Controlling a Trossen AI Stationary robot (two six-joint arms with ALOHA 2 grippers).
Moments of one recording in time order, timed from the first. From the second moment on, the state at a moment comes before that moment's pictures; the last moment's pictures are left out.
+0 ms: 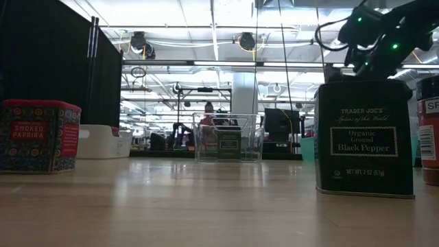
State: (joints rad) left arm -0.14 1.65 1.60 -0.24 -0.43 -0.13; right arm -0.38 0.84 0.49 -0.48 0.84 1.01
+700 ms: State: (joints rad) left arm -0.14 1.65 1.60 -0.25 -0.50 -0.13; right arm -0.38 1.13 0.49 -0.32 0.86 1.09
